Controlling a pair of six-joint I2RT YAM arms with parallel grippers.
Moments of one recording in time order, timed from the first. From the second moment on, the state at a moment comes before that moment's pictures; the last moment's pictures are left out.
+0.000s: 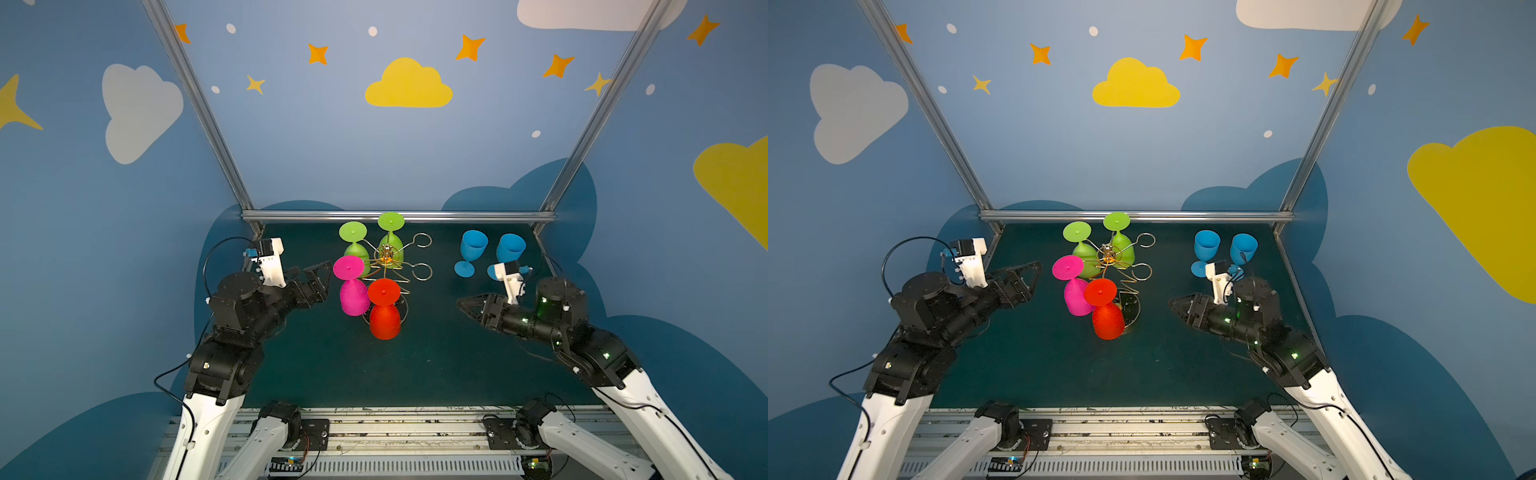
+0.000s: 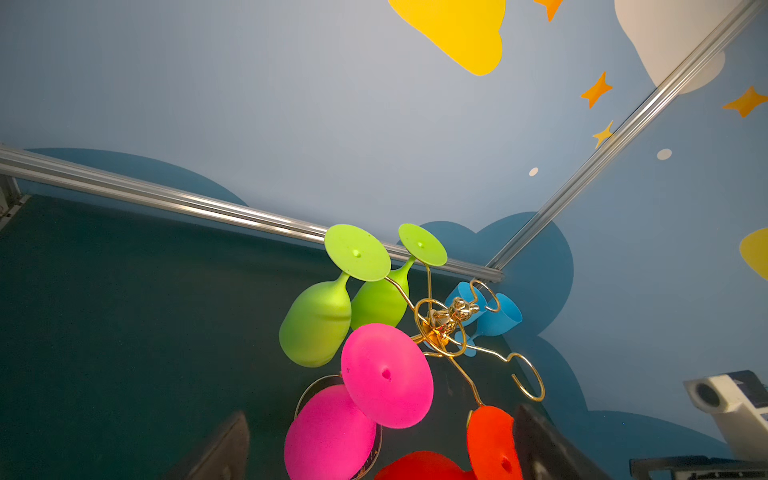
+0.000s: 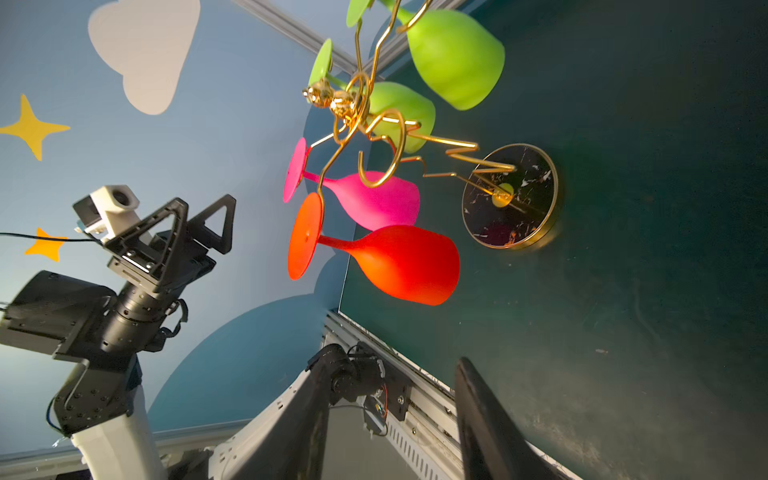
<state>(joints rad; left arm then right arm) -0.19 0.73 1.15 -0.62 0.19 -0.48 0.67 0.82 1.06 -0.66 -0.35 0.90</state>
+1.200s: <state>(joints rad) -0.19 0.62 1.12 -0.66 0.15 -0.41 0.95 1.24 1.13 -0.19 -0.19 1.07</state>
